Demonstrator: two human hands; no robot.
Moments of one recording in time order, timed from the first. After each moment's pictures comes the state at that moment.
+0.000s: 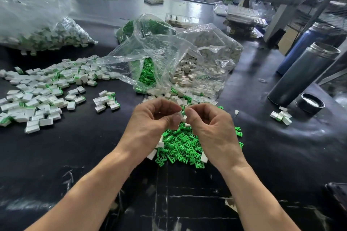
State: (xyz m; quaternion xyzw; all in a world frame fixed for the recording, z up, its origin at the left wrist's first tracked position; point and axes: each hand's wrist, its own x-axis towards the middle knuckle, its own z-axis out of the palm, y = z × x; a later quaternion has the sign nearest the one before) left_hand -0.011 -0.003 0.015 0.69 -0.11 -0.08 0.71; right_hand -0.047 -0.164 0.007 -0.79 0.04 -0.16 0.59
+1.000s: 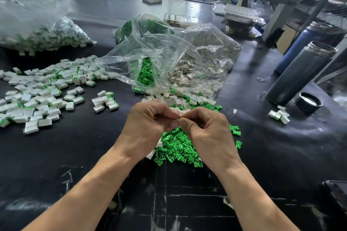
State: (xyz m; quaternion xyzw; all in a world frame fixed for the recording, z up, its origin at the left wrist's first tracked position) left_hand -0.013 -0.001 0.020 0.75 -0.17 -0.01 0.64; right_hand -0.053 -0.163 0.005 -0.82 0.02 -0.13 0.55
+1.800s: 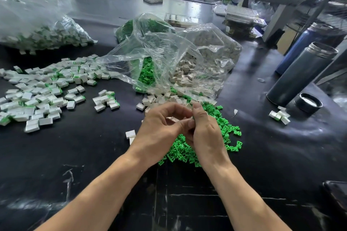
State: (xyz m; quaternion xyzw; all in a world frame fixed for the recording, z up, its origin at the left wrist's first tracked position) left_hand -0.021 -0.019 0.011 0.69 -0.18 -0.08 0.70; right_hand -0.050 -0.139 0.007 -0.72 0.05 -0.08 0.69
